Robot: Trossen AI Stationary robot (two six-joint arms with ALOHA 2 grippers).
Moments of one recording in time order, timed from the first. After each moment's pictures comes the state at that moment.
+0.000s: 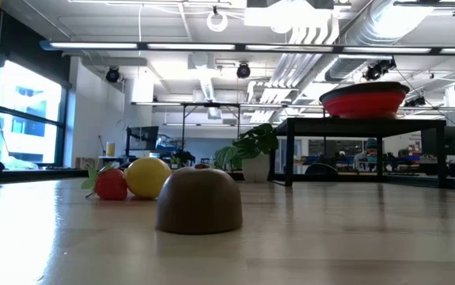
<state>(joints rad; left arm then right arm) 0.11 1.58 1.74 -0.11 0.37 -0.56 0.12 0.98 1.08 -0.06 0.13 -0.34</state>
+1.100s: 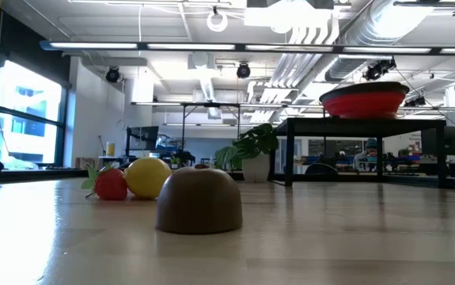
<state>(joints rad) 0.16 1.58 1.74 -0.13 0.38 -0.55 0.45 1.19 1.08 0.23 1.10 -0.97</state>
